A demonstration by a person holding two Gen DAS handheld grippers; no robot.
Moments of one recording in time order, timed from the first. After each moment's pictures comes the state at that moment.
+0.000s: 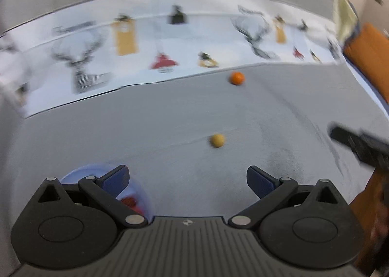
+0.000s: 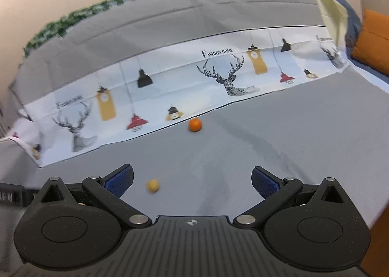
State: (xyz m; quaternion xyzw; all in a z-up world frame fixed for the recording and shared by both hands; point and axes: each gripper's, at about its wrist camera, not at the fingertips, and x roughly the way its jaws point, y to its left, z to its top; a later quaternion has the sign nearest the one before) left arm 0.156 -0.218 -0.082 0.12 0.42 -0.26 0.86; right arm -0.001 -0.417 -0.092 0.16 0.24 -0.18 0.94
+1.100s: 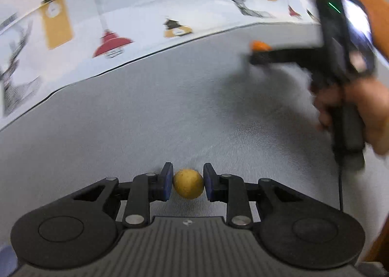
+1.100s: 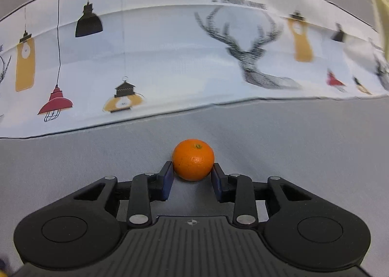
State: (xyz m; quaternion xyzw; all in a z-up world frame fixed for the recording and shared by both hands) left arm 0.262 -0.302 -0.201 0.16 0.44 -0.30 0.83; right arm 0.258 -0.546 -0.228 0.07 0.31 -0.20 0.93
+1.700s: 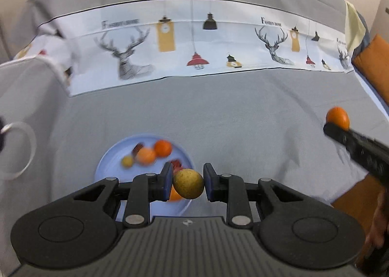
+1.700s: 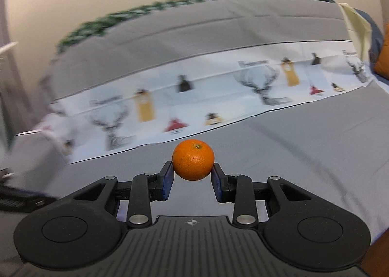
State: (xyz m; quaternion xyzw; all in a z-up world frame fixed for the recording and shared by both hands) left arm 0.083 -0.098 -0.027 0.09 0.42 -0.21 0.88; right arm -0.039 -0.329 -0.067 0.15 0.21 -0.11 0.96
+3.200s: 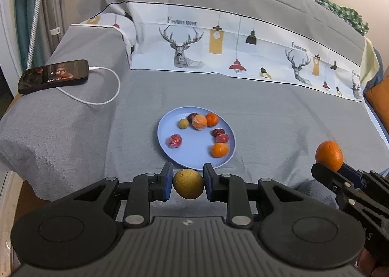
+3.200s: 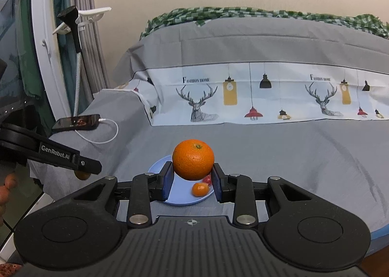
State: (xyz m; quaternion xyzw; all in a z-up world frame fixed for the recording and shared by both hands) left arm -0.010 0.041 -0.005 0.01 0.41 -0.14 0.90; right arm -0.130 -0.165 -0.036 0.06 0.21 0.01 0.97
